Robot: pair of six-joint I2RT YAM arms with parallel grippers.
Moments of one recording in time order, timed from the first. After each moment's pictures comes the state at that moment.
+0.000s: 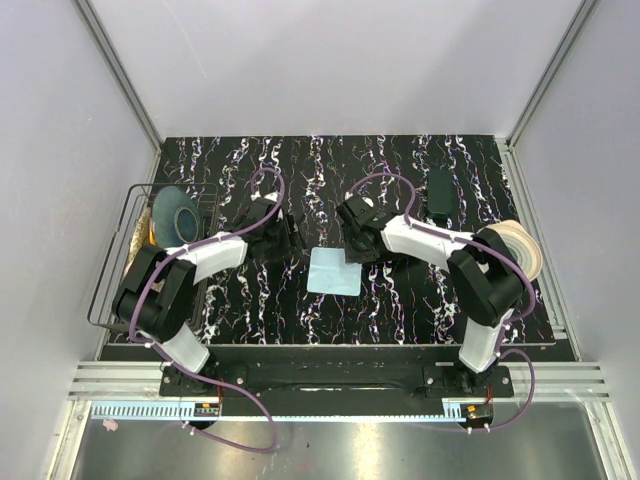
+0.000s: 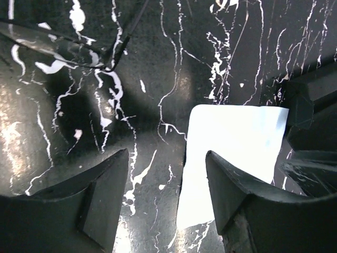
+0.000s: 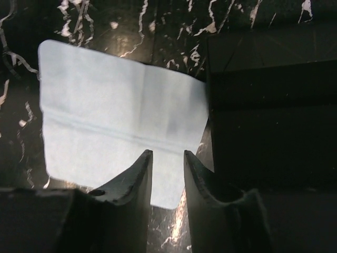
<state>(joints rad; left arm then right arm) -0.45 1.62 0.86 -0.10 0.10 -0.65 0.70 1.81 1.24 -0.54 0.11 0.55</state>
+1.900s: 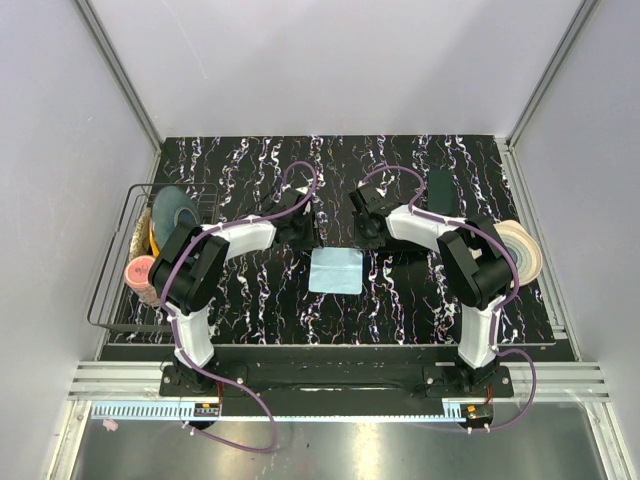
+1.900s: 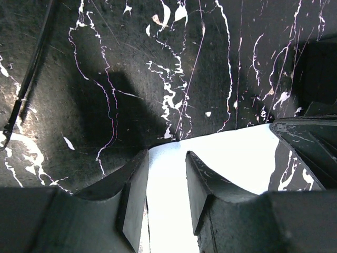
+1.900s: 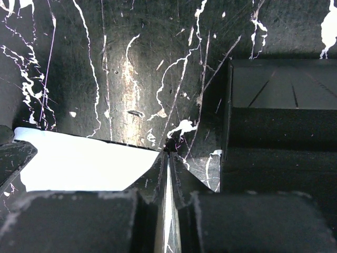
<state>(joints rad) -0.54 1.88 1.13 -0.16 0.11 -0.61 0.57 1.95 1.28 -0.41 0.09 0.53</state>
